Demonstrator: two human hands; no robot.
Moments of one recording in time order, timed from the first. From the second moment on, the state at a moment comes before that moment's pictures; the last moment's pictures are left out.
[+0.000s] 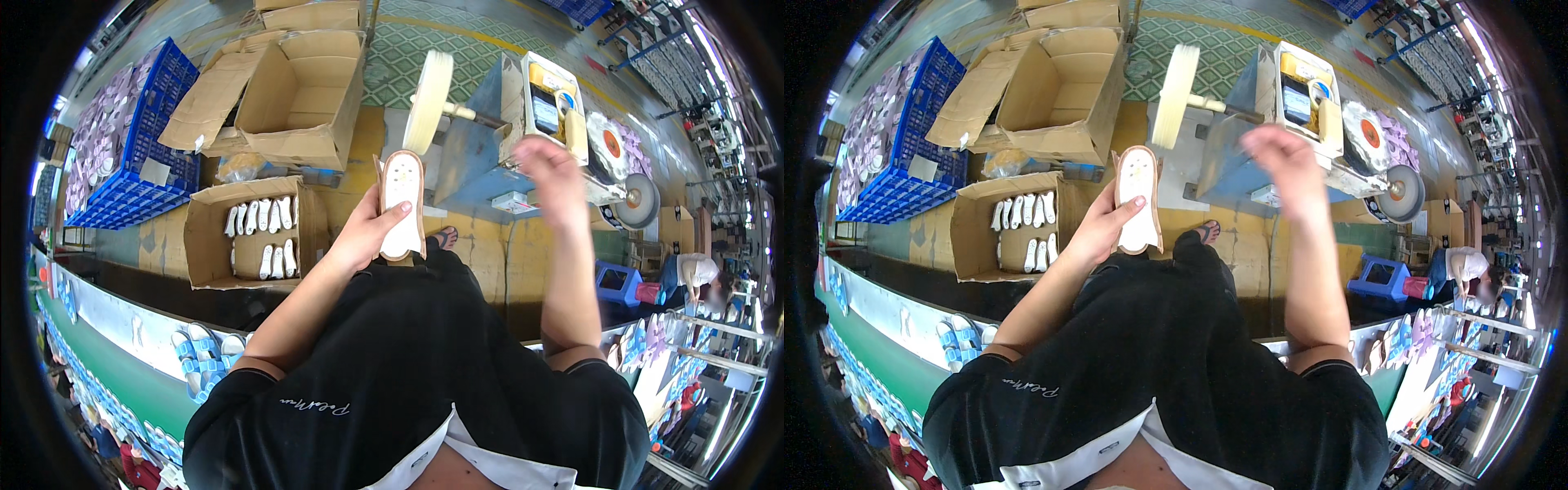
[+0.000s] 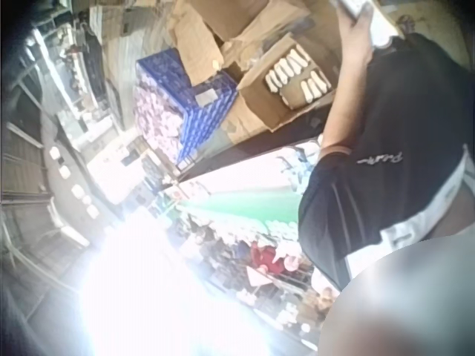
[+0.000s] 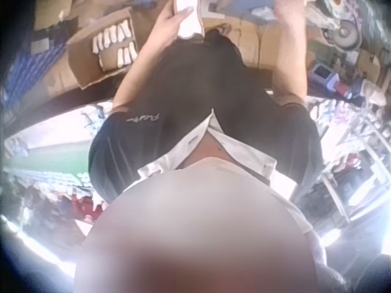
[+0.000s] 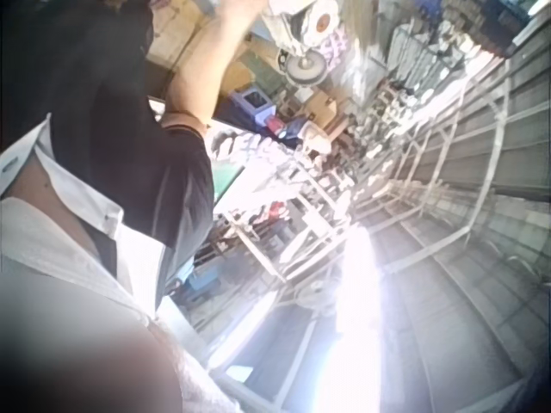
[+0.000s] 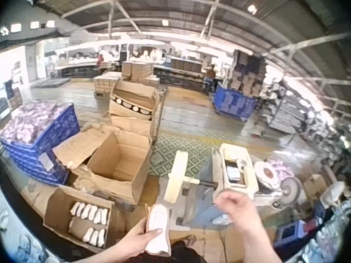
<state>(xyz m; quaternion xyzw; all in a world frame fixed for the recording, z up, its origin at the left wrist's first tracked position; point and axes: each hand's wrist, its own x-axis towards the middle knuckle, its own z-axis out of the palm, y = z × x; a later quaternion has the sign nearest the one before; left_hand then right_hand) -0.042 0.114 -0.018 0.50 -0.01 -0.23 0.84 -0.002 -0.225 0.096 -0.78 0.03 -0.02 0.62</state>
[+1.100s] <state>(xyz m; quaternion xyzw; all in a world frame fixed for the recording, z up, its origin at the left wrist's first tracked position) -0.051 0.137 0.004 0.85 -0.35 -0.04 0.39 0.009 -0.152 0.063 -0.58 0.15 0.24 0.77</state>
